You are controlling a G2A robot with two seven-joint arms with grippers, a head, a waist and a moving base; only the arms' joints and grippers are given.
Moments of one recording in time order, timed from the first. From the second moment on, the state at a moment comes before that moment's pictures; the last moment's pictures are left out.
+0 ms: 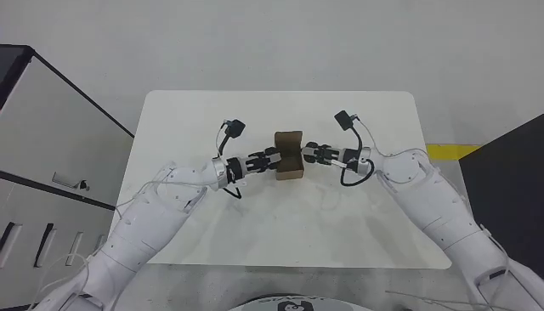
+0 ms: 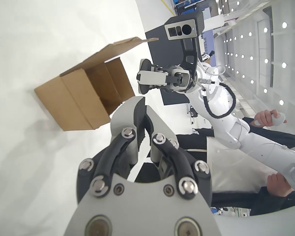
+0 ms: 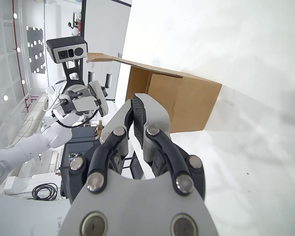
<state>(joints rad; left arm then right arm) 1.21 -1.06 -0.95 -1.51 -0.01 -0.23 -0.63 -1.09 -1.03 0.92 -1.27 0.16 -0.31 0.77</state>
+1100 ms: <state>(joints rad) 1.14 -1.12 -0.87 -1.41 0.12 -0.21 -0.52 -1.06 -1.08 0.89 -1.23 0.09 -0.27 0.72</state>
